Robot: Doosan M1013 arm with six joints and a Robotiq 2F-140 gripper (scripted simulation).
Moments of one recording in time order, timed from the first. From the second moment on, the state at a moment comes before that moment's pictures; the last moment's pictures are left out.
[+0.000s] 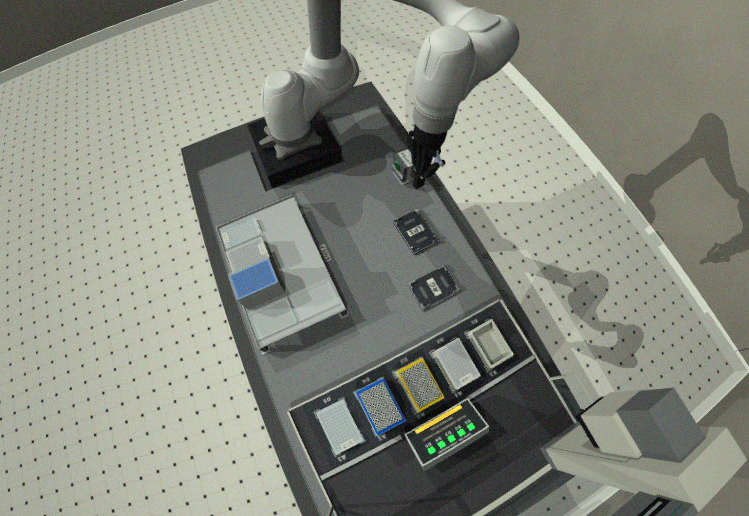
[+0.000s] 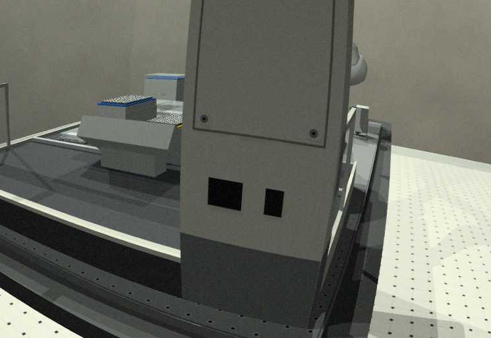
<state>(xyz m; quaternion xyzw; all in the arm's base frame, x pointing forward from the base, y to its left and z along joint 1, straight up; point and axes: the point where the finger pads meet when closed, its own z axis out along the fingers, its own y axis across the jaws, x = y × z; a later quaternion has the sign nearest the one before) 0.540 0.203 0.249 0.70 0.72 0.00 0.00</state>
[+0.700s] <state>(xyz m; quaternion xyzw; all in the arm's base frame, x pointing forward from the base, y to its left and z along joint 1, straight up) 0.453 0.206 0.249 0.70 0.72 0.00 0.00</state>
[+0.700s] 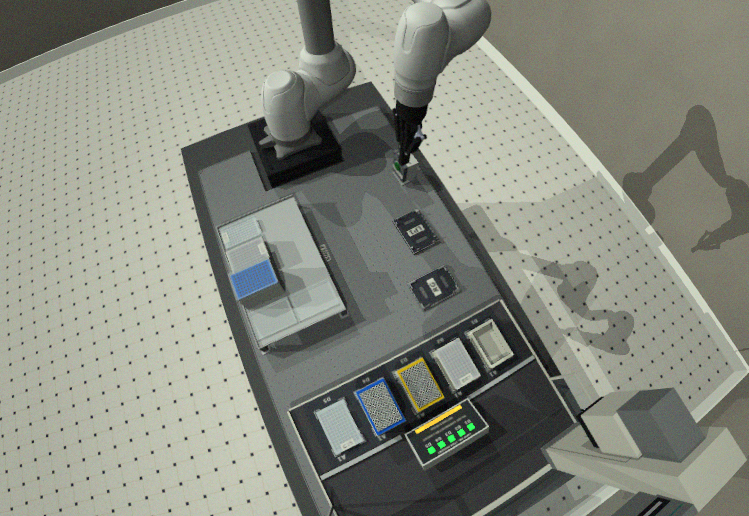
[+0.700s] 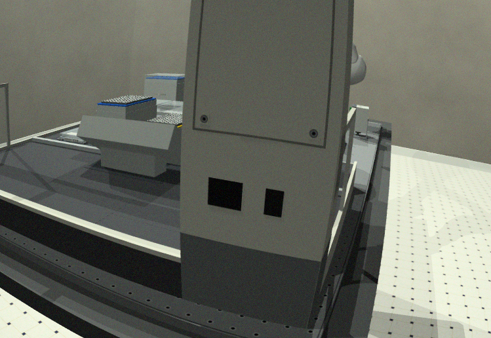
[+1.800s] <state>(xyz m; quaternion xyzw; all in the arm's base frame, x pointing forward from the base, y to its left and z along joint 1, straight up) 0.330 0.212 0.245 0.70 0.72 0.00 0.00</state>
